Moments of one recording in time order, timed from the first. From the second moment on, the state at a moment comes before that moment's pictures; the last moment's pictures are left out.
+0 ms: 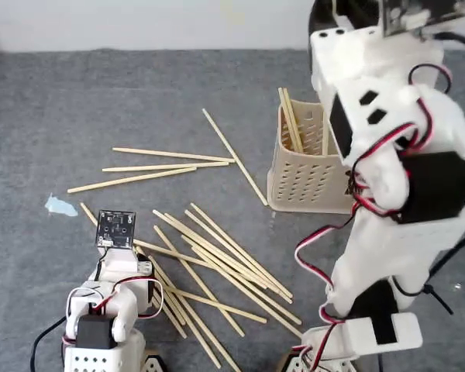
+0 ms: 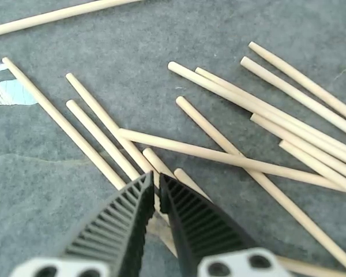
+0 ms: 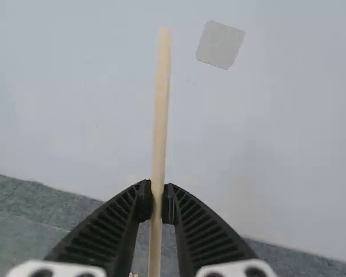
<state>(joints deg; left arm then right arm) -1.8 -103.3 96.9 72.2 7.9 -10.2 -0.5 -67.2 83.5 6.9</state>
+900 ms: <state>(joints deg) -1.8 -103.3 96.9 72.2 7.9 -11.1 -4.4 -71.4 100.7 3.3</state>
